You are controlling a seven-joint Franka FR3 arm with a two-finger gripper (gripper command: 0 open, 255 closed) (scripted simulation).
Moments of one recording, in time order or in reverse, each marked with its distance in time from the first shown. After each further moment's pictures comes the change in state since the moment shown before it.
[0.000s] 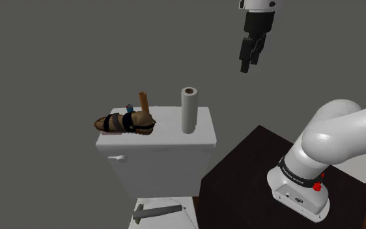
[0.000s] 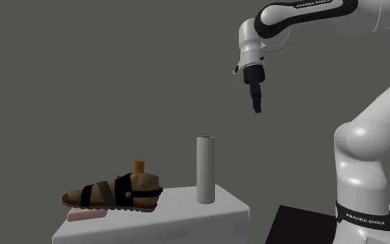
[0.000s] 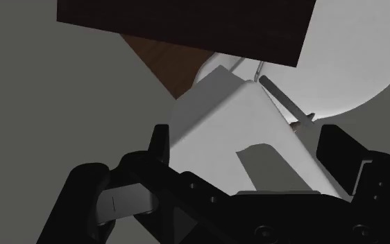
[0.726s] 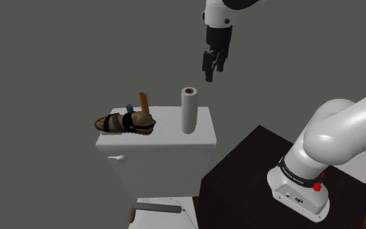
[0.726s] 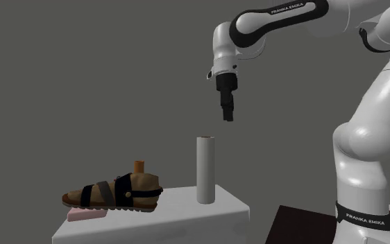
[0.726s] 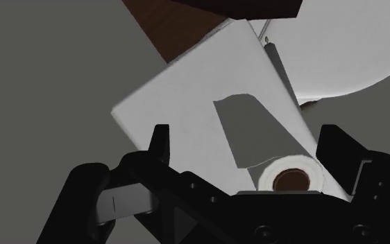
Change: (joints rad) arm 0.048 0.237 0.134 0.064 0.030 0.227 0.074
